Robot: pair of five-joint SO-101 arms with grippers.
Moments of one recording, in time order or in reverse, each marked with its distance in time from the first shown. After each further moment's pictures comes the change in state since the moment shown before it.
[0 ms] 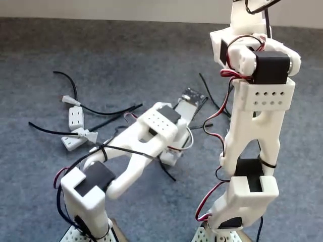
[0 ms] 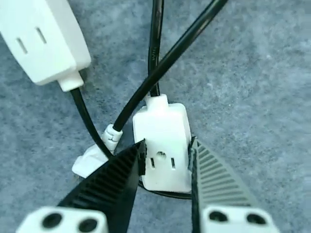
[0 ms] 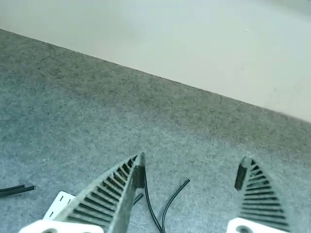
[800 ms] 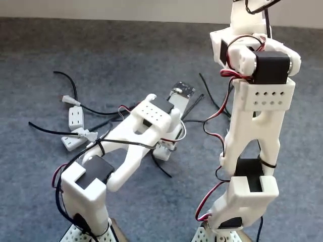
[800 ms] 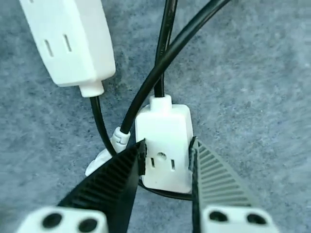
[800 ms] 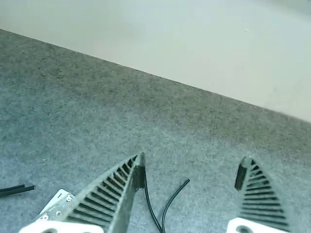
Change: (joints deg) left arm -4.7 4.2 -4.0 4.0 -2.2; right arm 0.0 0.0 0.0 0.0 0.0
